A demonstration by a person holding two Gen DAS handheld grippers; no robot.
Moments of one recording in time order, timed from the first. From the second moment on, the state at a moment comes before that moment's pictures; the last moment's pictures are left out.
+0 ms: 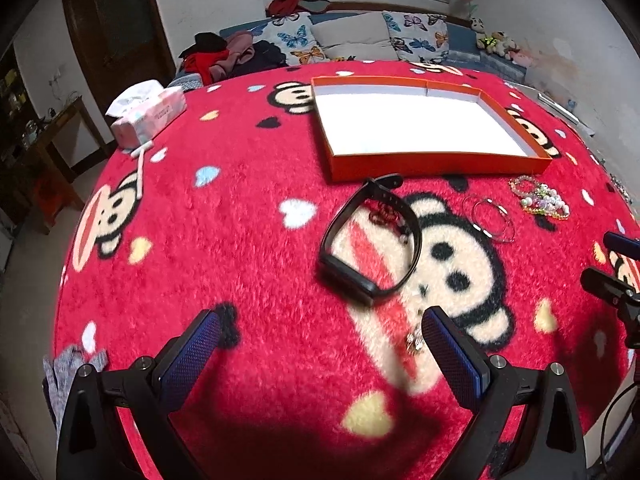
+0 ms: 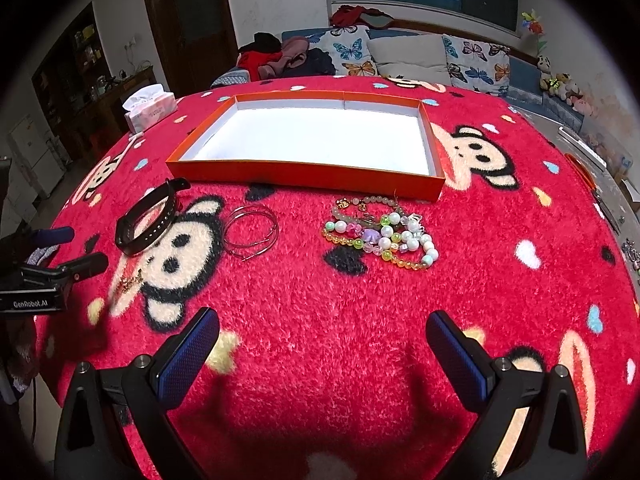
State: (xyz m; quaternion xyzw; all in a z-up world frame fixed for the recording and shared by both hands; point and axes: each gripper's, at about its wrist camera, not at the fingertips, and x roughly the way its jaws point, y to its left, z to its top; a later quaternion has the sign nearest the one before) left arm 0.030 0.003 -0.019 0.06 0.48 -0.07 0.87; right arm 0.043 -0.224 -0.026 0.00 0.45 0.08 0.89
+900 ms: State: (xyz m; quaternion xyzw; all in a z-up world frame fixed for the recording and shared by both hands) left arm 0.092 -0.022 -0.035 0.13 0.49 -0.16 0.85; right arm 0.075 -0.249 -0.027 -0.01 0.46 0.11 0.88
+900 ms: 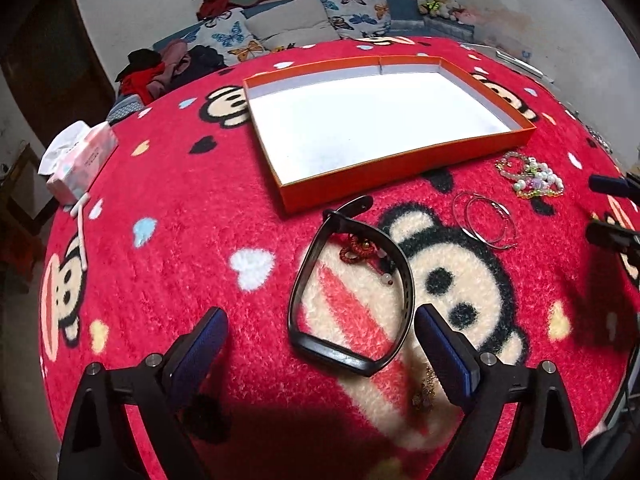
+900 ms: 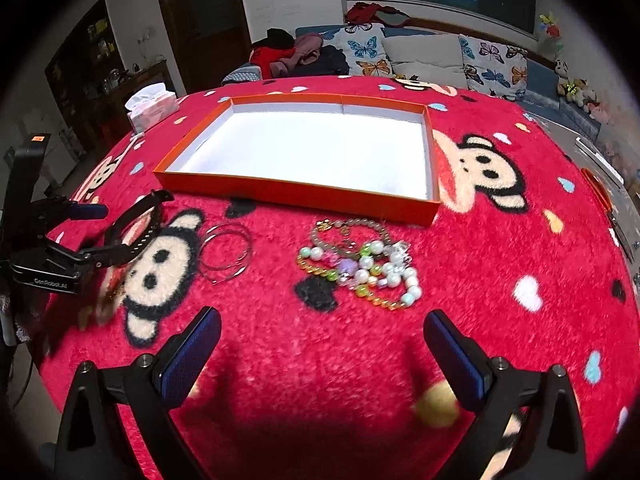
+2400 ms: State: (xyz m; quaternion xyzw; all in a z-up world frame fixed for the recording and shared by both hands) left arm 0.105 -0.029 -0.051 0.10 0.53 -0.18 0.82; right arm 0.123 -0.272 -0.045 -0.07 0.47 0.12 0.87
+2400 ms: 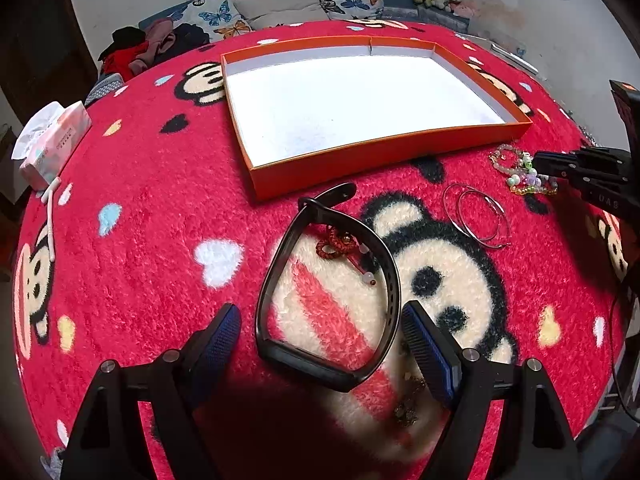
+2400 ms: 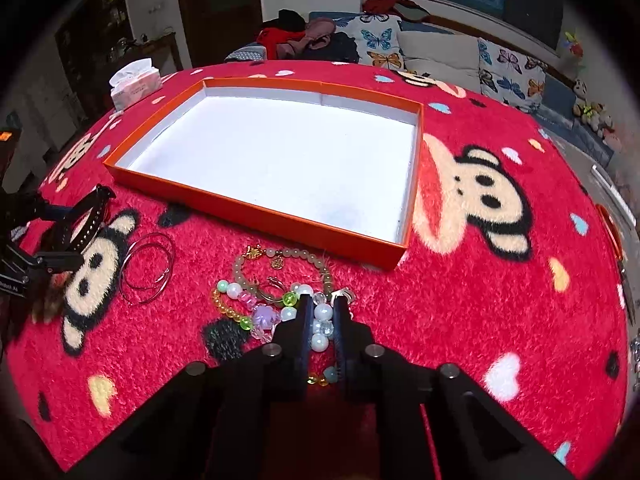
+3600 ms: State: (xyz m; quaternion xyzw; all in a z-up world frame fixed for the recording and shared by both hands) left arm 0.095 -0.021 0.045 0.07 0.45 -0.19 0.87; right arm 0.108 -0.269 0.087 -0.02 0.35 0.17 0.92
